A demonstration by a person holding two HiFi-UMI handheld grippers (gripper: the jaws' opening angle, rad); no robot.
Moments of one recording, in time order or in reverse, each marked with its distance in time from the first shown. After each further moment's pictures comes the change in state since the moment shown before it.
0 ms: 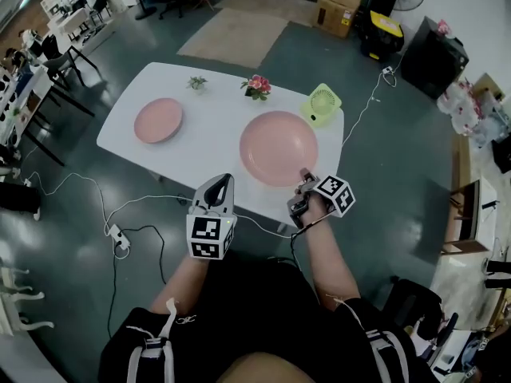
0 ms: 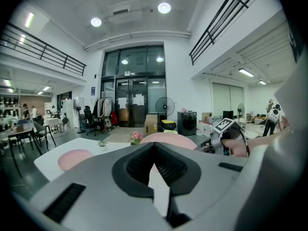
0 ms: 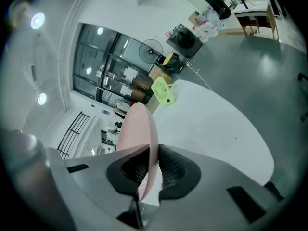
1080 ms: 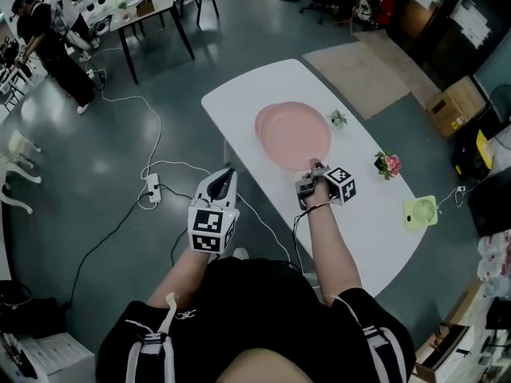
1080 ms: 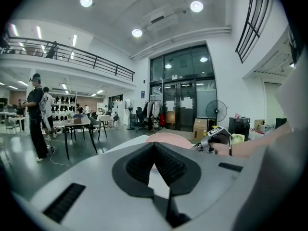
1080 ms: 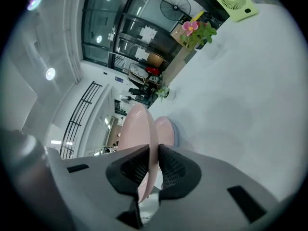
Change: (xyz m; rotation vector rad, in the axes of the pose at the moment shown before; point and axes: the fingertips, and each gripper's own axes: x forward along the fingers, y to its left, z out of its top) left arm -0.171 0.448 -0.065 -0.199 -0.038 0.536; right arm 0.332 0.291 -0.368 -0.140 0.355 0.135
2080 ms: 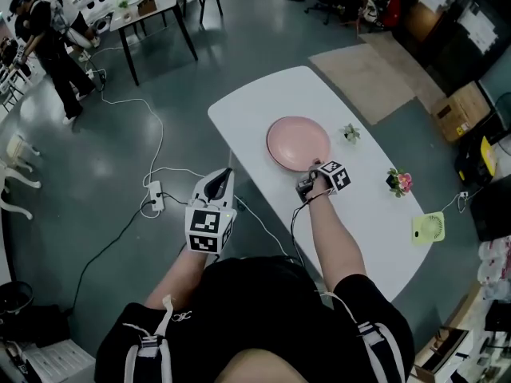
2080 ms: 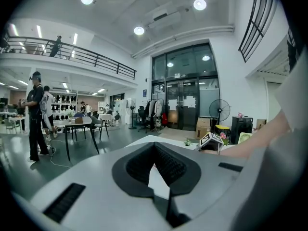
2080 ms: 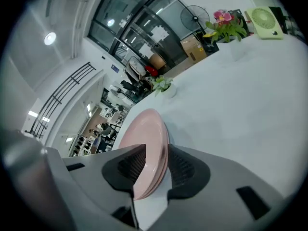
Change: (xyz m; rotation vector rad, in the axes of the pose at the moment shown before) left arm 0.070 0.102 0.004 -0.002 0.013 0.018; right arm 0.154 -0.015 0.009 -0.233 -0.055 -0.241
